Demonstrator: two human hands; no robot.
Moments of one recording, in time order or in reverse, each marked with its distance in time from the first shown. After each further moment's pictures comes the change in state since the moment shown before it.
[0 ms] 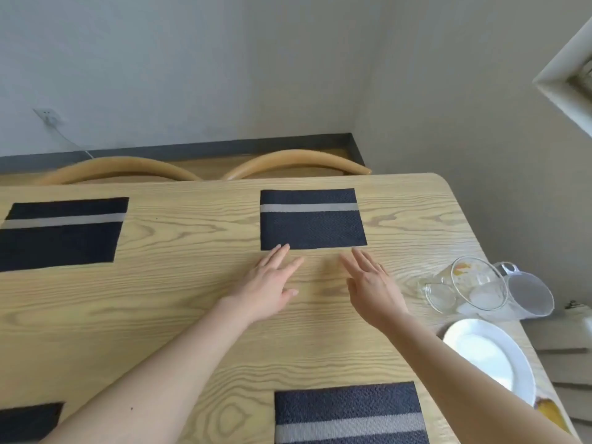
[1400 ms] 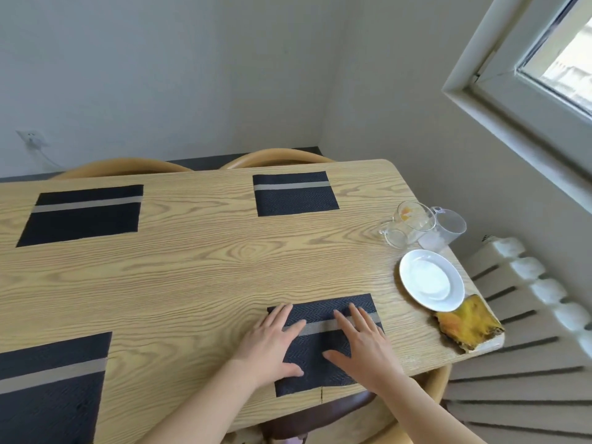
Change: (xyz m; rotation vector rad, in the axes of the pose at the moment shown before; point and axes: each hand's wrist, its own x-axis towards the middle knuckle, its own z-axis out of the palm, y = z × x) left_hand -0.195 0.044 0.104 0.134 -0.133 0.167; right_hand -0.237 -0.059 0.069 0.046 -0.160 0.172
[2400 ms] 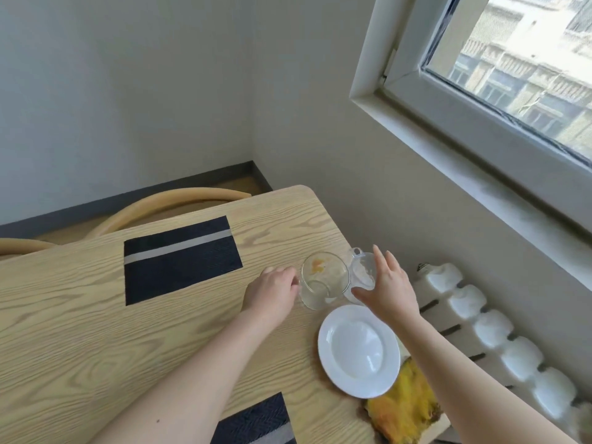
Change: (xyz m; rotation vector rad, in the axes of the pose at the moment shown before) left_hand 0.276 0.119 -0.137 -0.126 0.272 -0.062; right_hand 0.133 0.210 -0.174 0.313 0.350 0.427
